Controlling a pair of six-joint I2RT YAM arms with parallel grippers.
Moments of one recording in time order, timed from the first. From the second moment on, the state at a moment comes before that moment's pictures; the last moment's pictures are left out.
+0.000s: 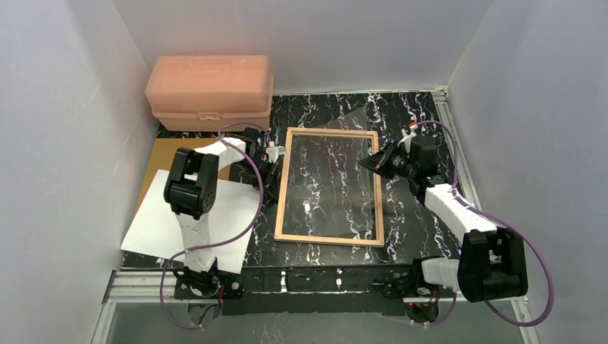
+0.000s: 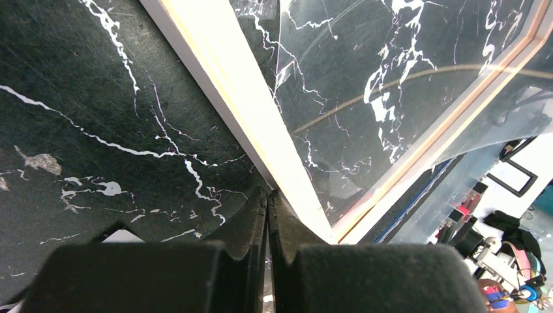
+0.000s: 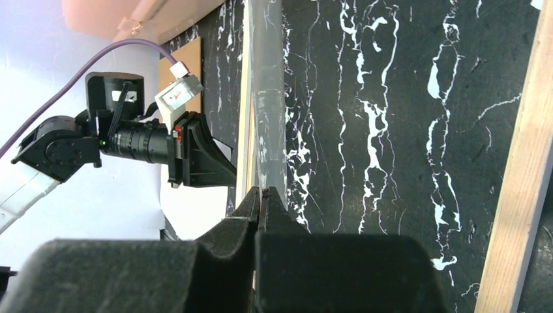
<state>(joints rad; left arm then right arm) -0.30 1.99 1.28 -0.80 0.67 0.14 0.18 1.24 0.68 0.08 -0.53 0.83</state>
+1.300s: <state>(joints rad) -0.30 1.99 1.28 -0.79 0.70 0.14 0.41 1.45 0.95 -0.47 -0.21 0.50</state>
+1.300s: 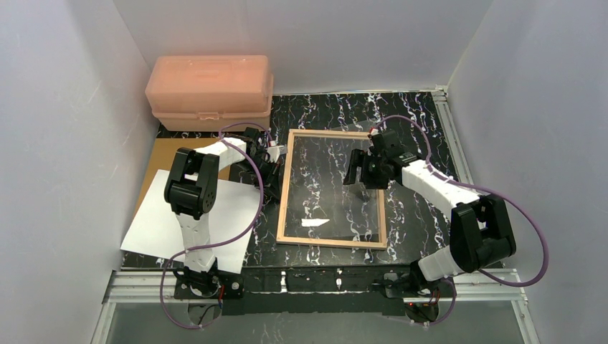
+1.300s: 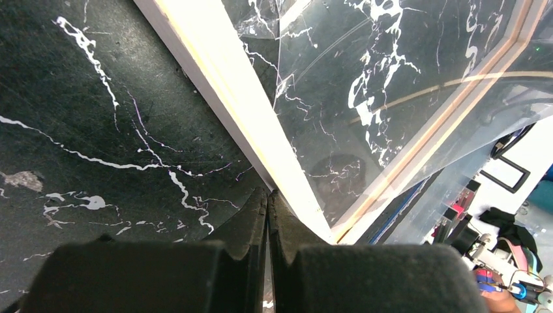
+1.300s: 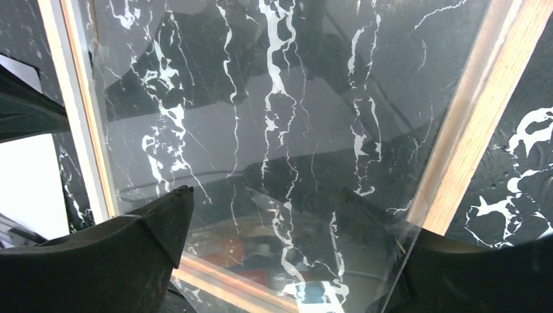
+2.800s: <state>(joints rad) -0.31 1.99 1.28 -0.78 0.73 0.13 0.42 1.45 0.97 -0.59 -0.01 0.41</state>
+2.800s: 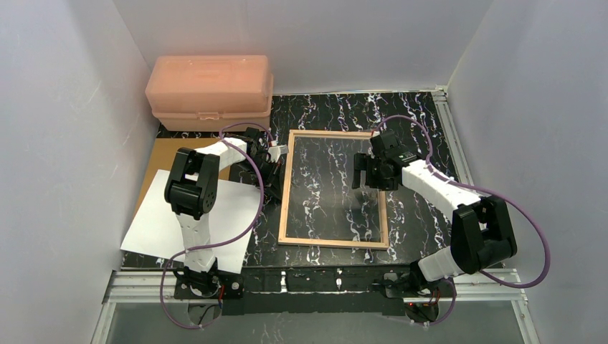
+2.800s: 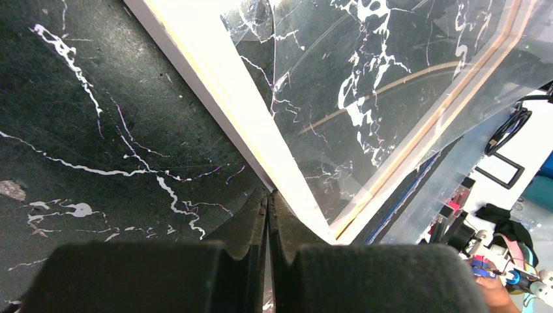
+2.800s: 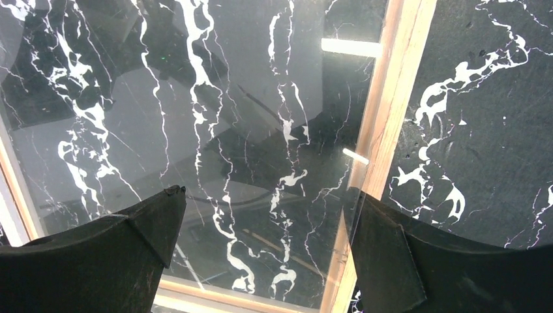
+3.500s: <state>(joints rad) -0.31 1.99 1.28 -0.78 0.73 0.14 0.39 1.45 0.92 -0.53 0.00 0.38</state>
